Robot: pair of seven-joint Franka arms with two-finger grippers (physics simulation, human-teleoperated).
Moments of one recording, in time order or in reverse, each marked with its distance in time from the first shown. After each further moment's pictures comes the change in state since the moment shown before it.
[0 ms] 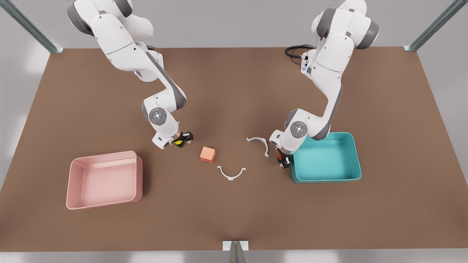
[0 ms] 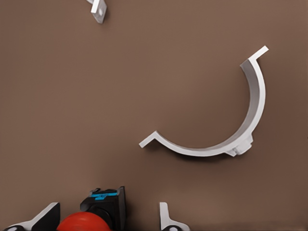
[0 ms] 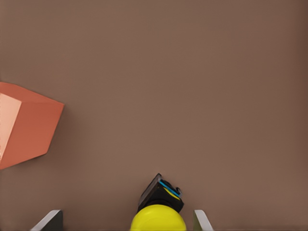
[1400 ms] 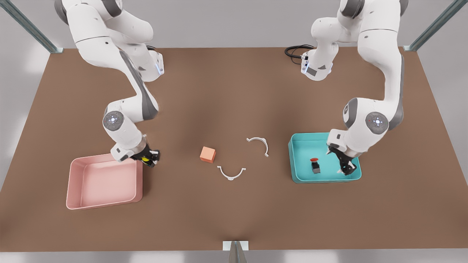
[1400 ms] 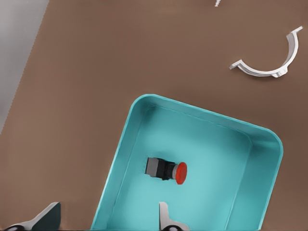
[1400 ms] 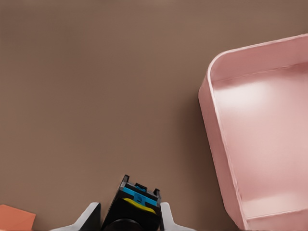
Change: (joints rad) left arm 0.311 -0.294 -0.017 0.242 -0.004 -0.439 0.085; right arm -0.244 -0.053 -0.007 0.230 -0.032 -0.103 -0.081
